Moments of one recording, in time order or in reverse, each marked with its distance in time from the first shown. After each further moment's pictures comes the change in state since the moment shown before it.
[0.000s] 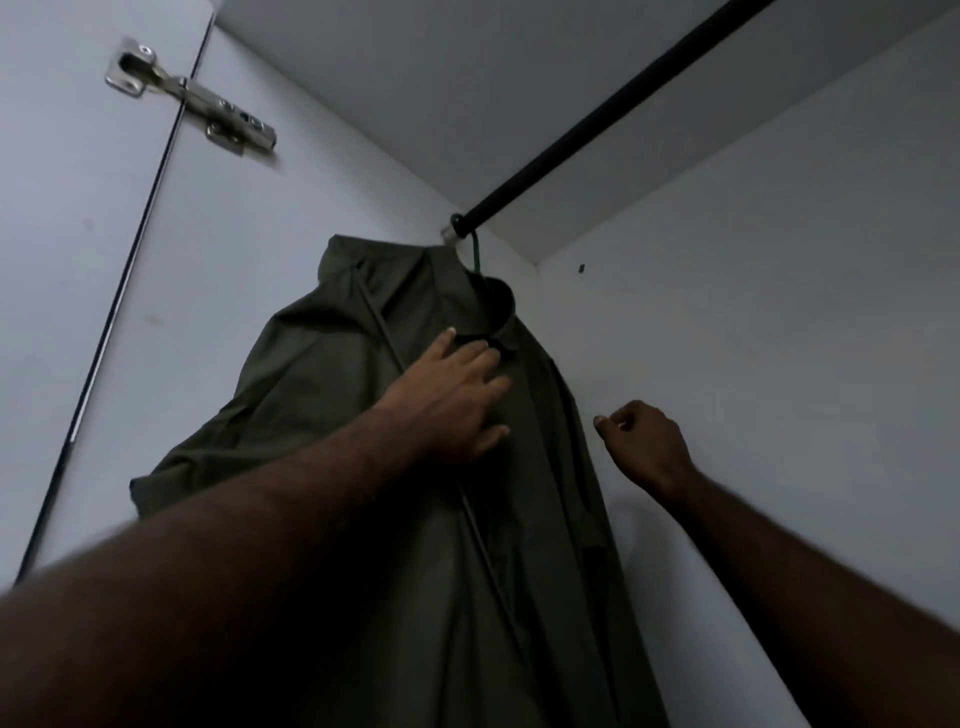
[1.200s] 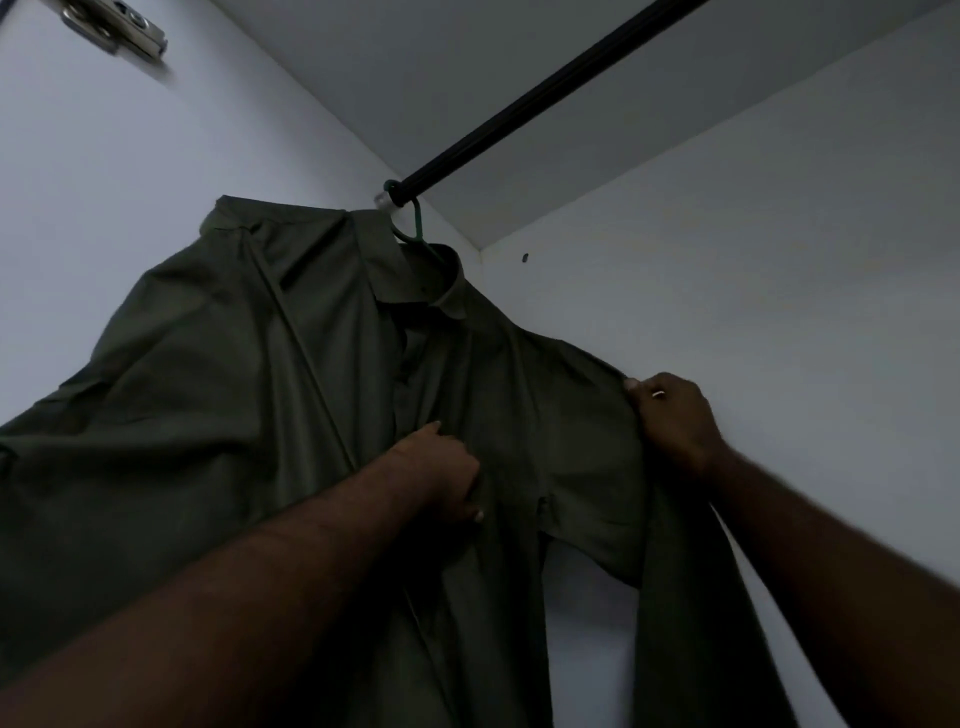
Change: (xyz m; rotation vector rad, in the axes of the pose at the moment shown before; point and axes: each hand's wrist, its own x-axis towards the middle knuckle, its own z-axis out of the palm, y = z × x) left_hand 0.048 0.086 0.071 -0.188 -0.496 0.062; right_hand 0.032 0.051 -0.078 0.037 0.165 -0.010
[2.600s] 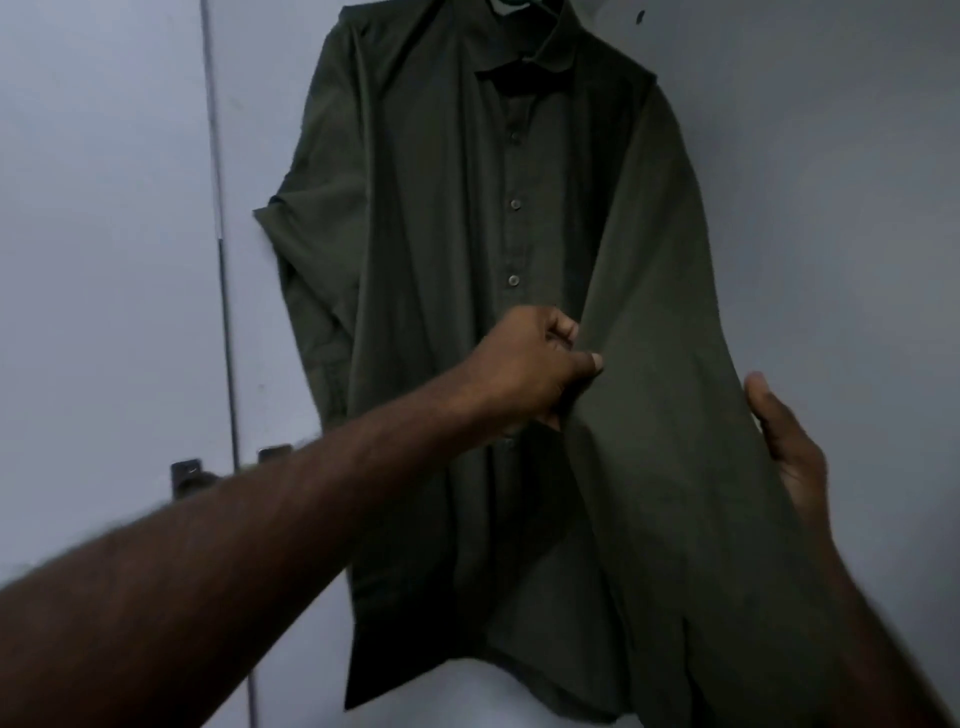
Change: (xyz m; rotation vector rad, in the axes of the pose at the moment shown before) left_hand -0.234 0.148 -0.099 -1.615 0.127 -0.487; right_hand -0.308 -0.034 -0.126 1.554 -0.616 0.835
